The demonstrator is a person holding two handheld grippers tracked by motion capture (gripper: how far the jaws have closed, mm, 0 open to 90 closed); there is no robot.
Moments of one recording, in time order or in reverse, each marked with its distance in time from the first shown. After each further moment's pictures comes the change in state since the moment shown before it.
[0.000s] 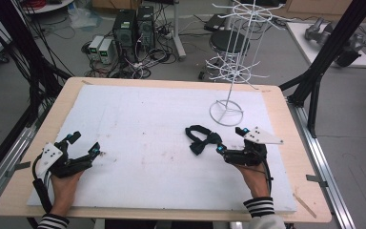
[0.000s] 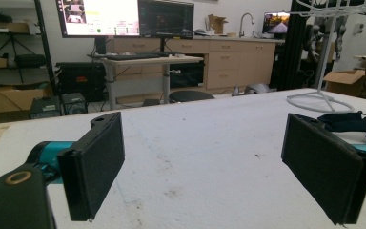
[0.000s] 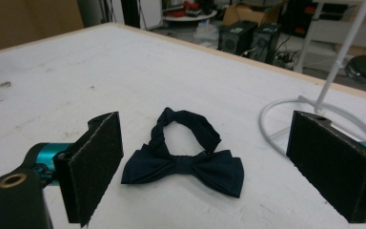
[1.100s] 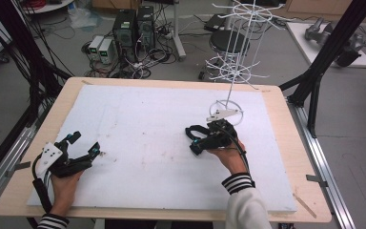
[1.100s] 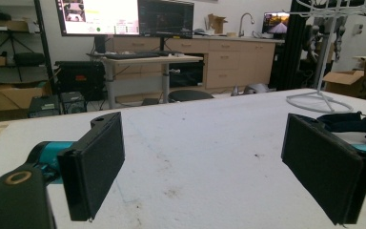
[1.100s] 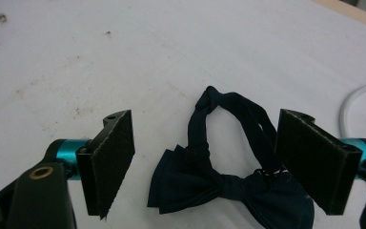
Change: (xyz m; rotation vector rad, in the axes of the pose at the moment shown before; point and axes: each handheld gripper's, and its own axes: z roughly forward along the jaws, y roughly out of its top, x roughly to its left) left arm 0.001 0.000 0.000 0.004 -0.004 -0.002; right arm 0.022 0.040 0.084 0.367 0.115 -0.071
